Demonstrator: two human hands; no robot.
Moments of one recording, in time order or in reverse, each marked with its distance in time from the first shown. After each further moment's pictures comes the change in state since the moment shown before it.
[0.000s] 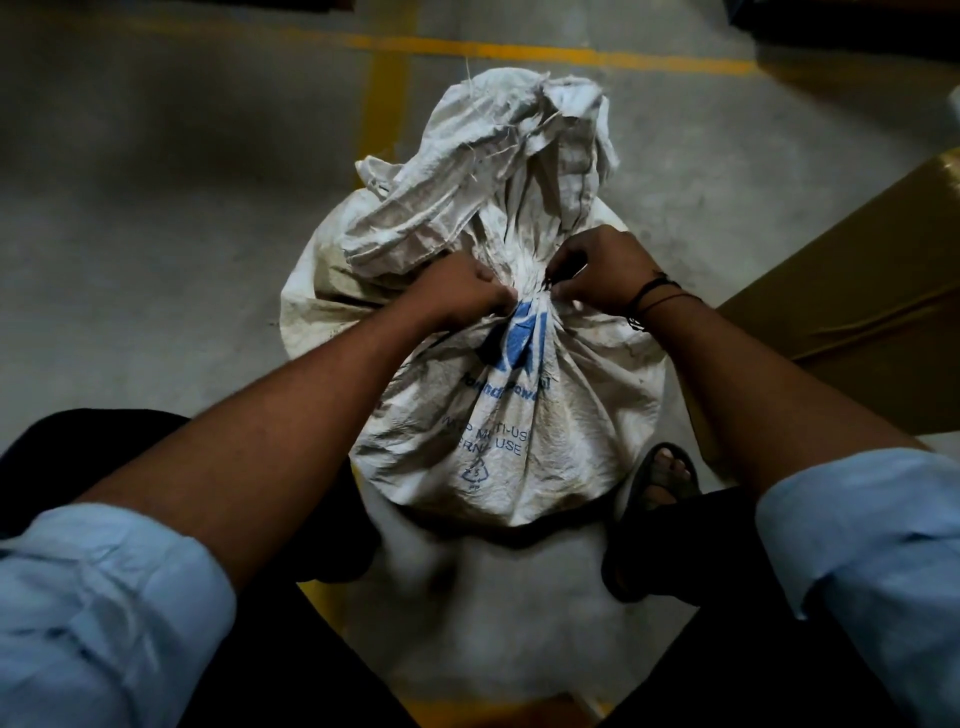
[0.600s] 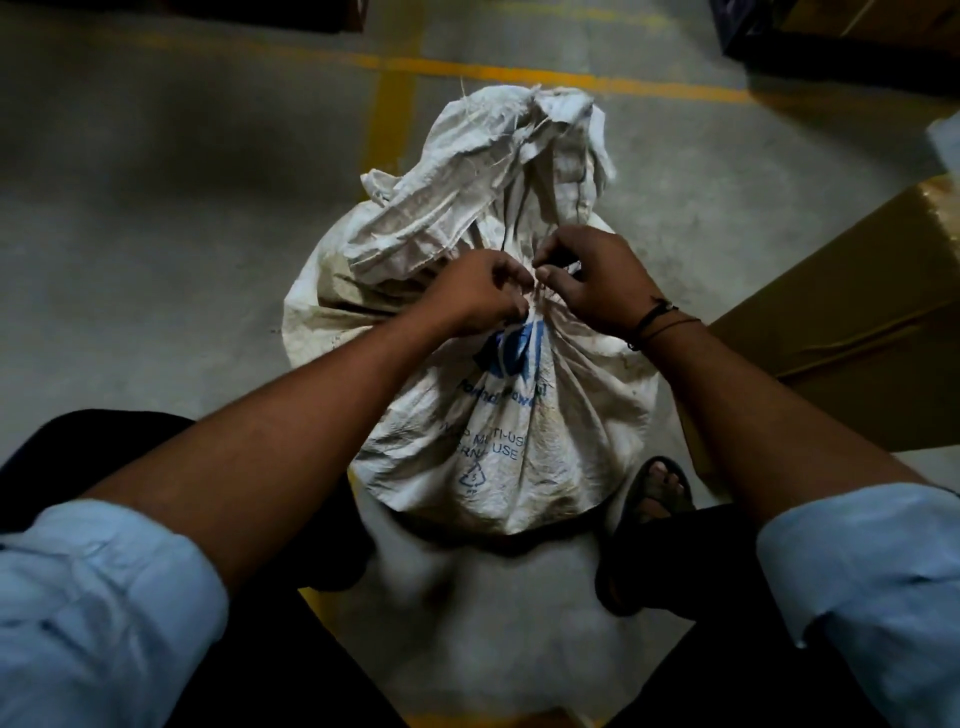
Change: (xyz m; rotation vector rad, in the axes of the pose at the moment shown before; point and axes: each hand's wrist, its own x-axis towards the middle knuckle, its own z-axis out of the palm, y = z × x) left_hand 0.001 0.013 0.004 -0.181 -0.051 0.147; right_hand -0.014 -0.012 -0.004 0.049 0.201 -0.334
